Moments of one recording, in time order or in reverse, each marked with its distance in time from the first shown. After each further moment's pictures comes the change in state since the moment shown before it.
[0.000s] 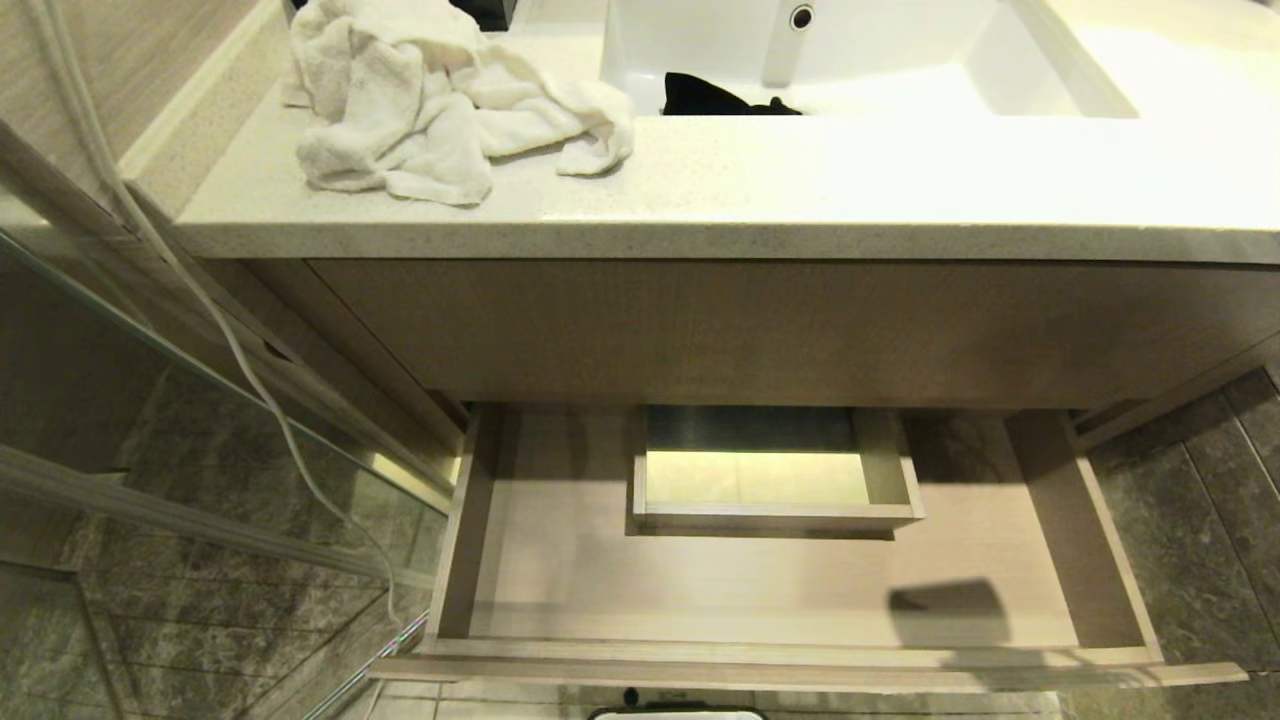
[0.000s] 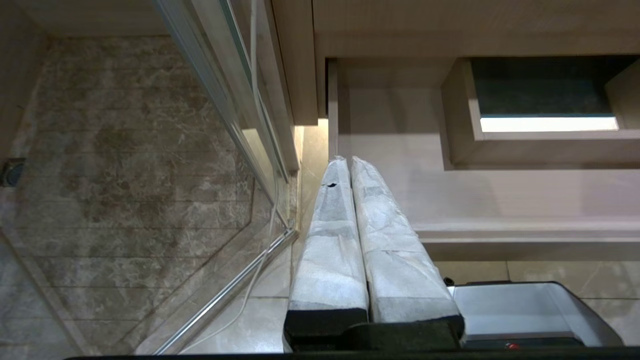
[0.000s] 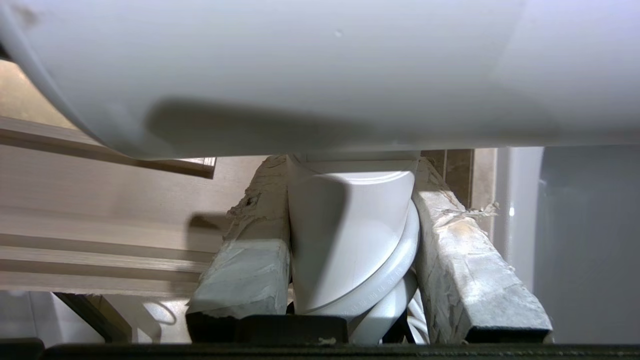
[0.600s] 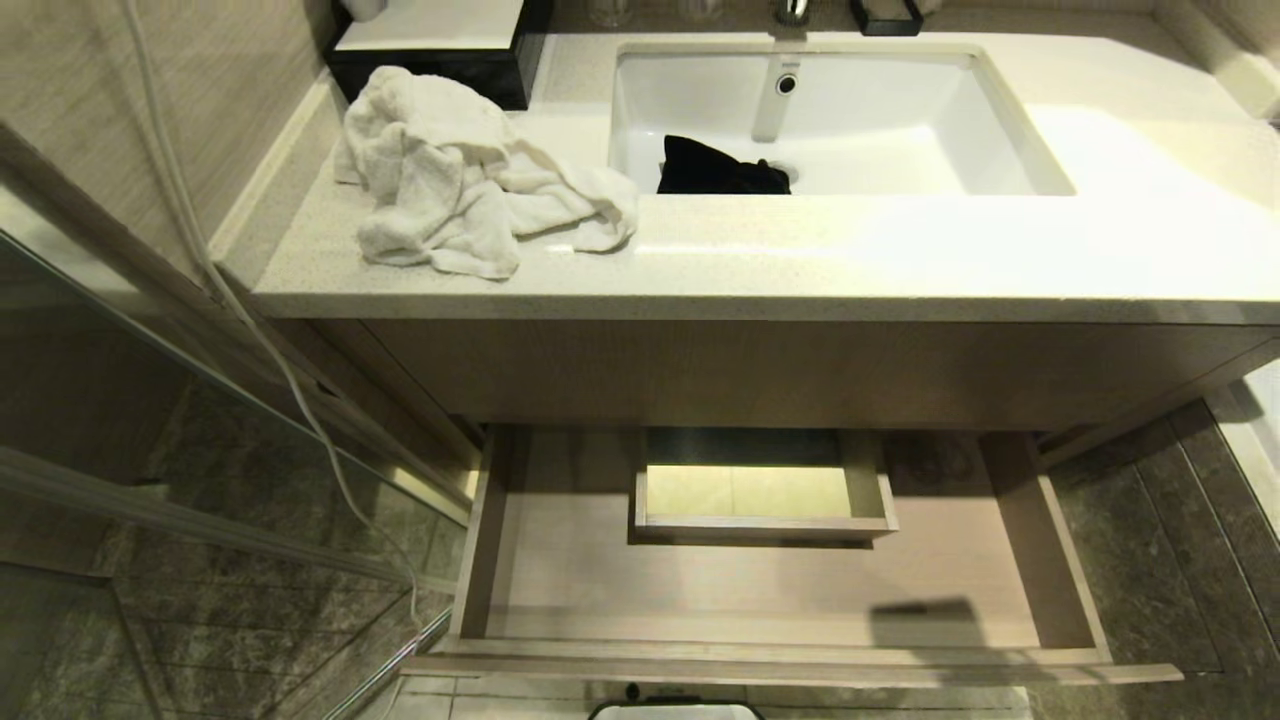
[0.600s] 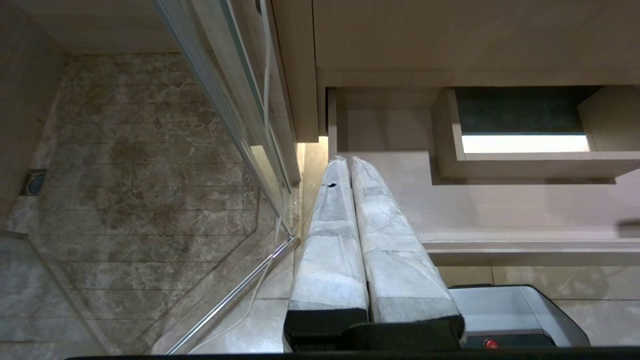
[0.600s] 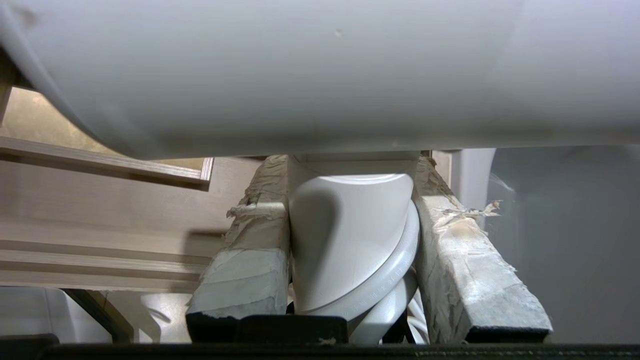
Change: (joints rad) left arm 0.000 0.000 0.000 0.000 0.000 0.000; right arm 0.000 -0.025 -0.002 -0.003 -0.002 0.008
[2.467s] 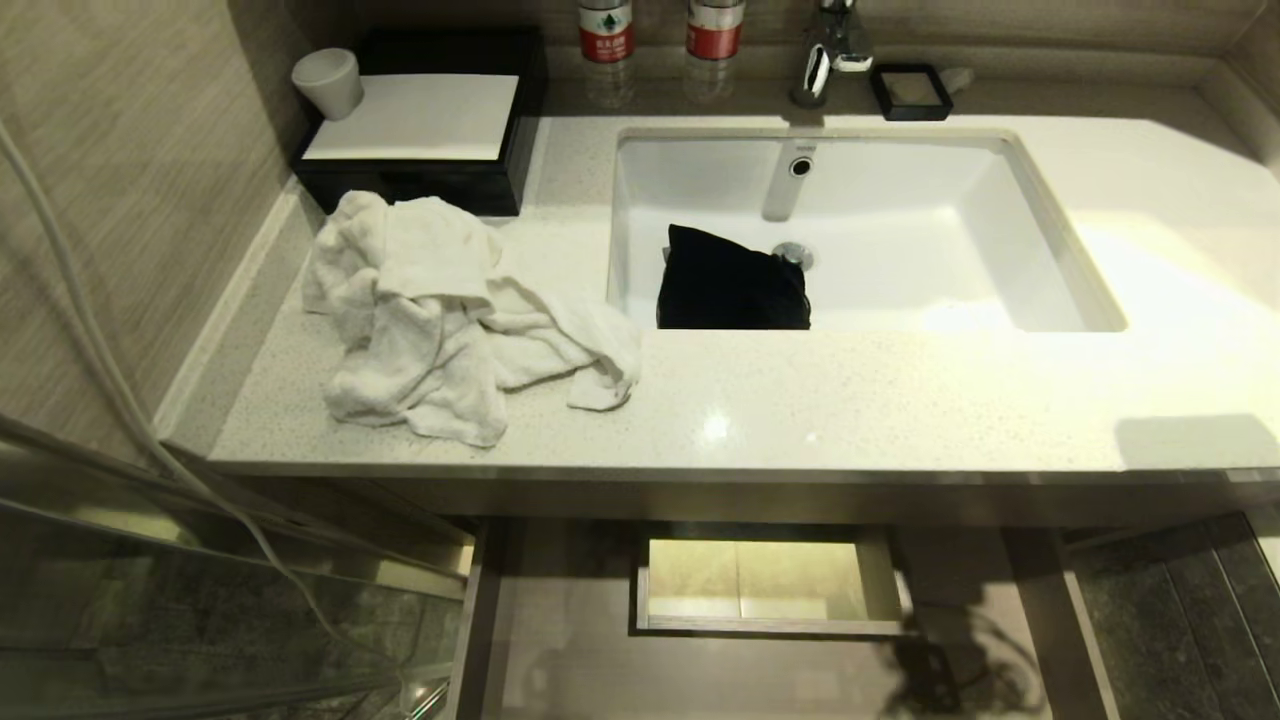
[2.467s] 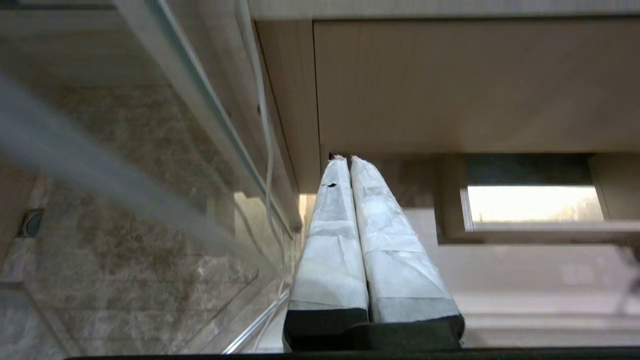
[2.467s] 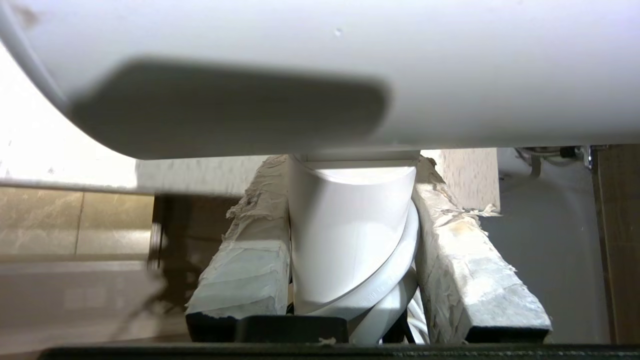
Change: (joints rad) left arm 0.000 0.000 0.000 -0.001 0.000 0.000; right arm 0.000 0.041 -0.075 0.001 -0.131 -0.007
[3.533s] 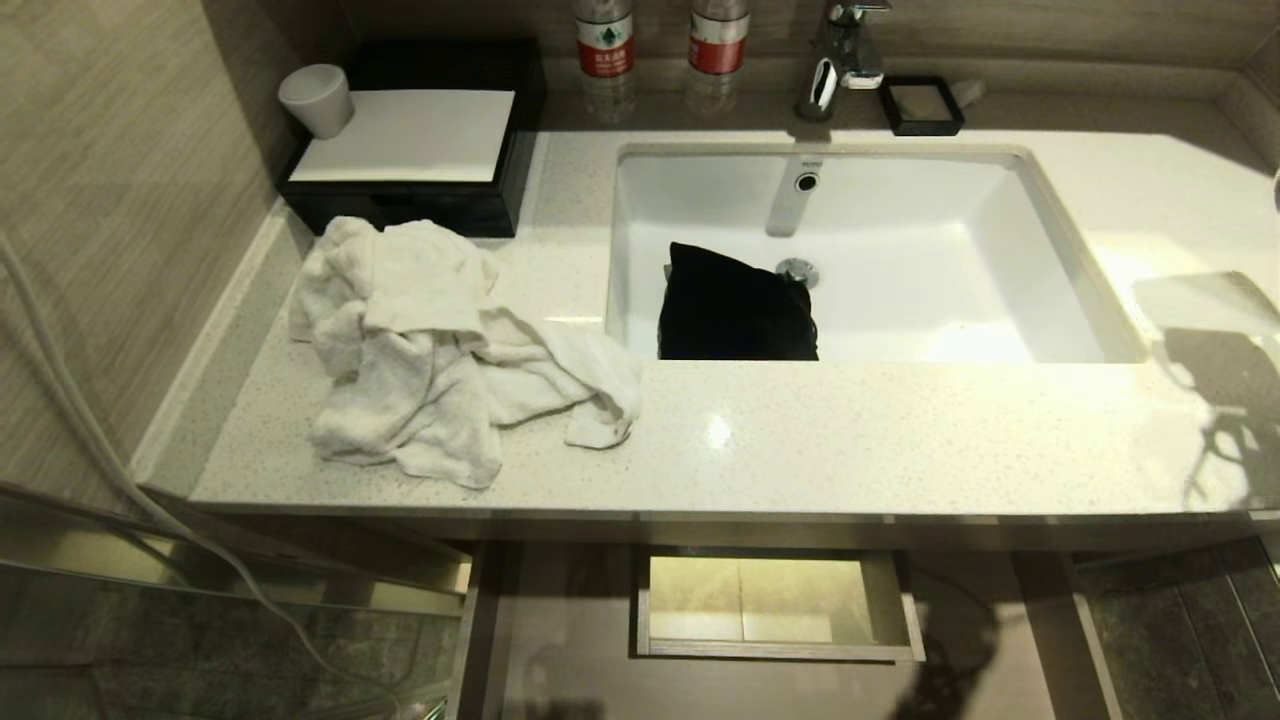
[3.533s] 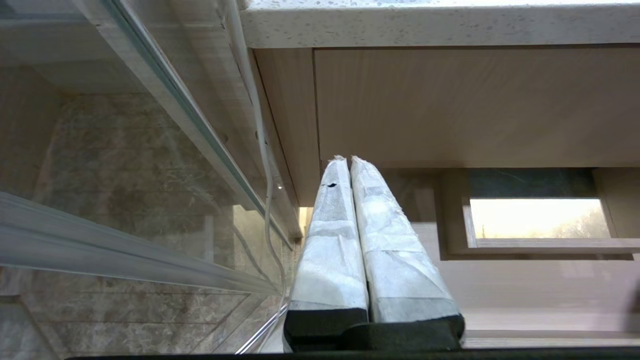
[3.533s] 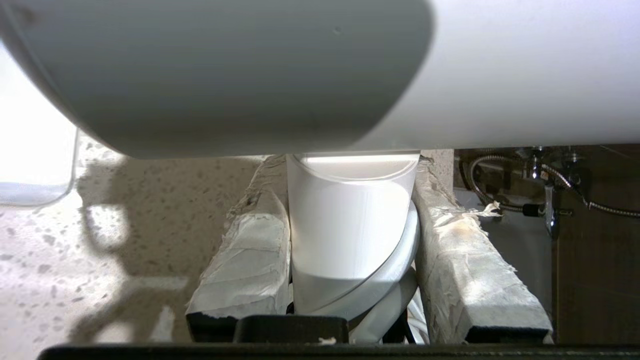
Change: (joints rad) left arm 0.000 0.000 0.000 0.000 0.000 0.000; right arm -0.080 0.542 -0.447 -0.056 0.012 -0.103
